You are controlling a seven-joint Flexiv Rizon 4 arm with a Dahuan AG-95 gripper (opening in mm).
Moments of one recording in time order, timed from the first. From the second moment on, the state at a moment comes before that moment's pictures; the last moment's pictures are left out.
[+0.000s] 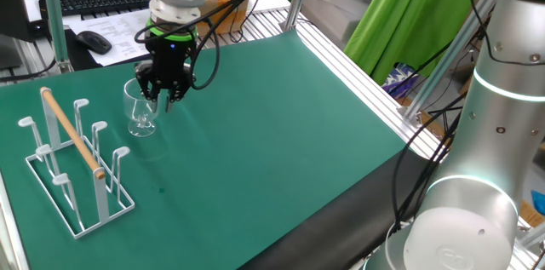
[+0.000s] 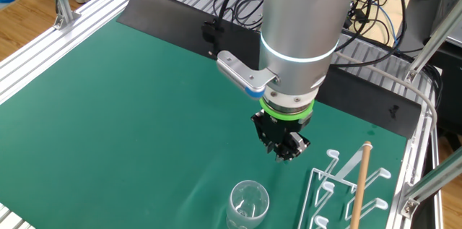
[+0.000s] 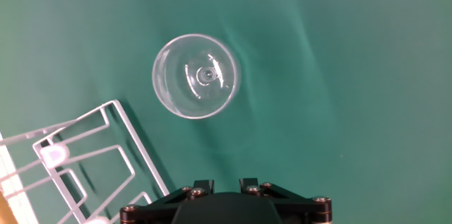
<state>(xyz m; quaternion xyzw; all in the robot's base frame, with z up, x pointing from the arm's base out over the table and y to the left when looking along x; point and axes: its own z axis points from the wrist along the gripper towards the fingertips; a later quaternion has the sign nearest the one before) 0.551 0.209 0.164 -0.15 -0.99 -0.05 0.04</state>
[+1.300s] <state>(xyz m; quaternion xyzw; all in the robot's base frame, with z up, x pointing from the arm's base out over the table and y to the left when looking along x) 0.606 0.199 0.168 -0.14 -0.99 -0.05 0.03</state>
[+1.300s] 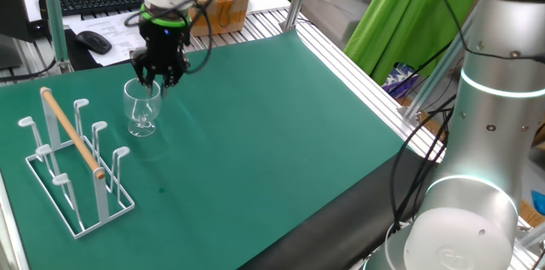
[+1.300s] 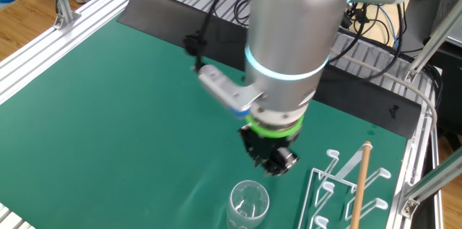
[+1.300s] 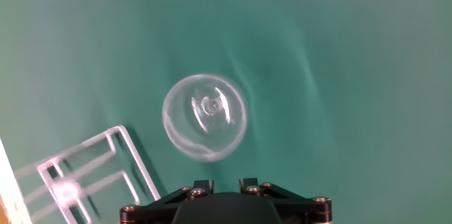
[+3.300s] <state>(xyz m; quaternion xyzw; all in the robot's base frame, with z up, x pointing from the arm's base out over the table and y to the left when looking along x) 0.647 0.166 0.130 -0.14 -0.99 -0.05 -0.01</state>
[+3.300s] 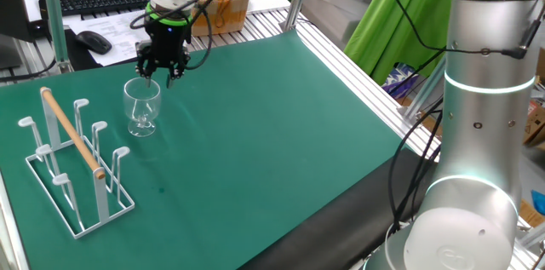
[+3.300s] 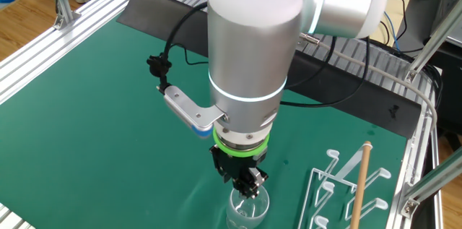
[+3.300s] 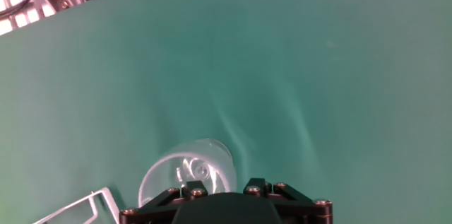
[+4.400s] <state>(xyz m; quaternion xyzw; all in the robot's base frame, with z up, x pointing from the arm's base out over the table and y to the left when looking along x) 0.652 0.157 0.106 -0.12 -0.99 -0.07 -0.02</state>
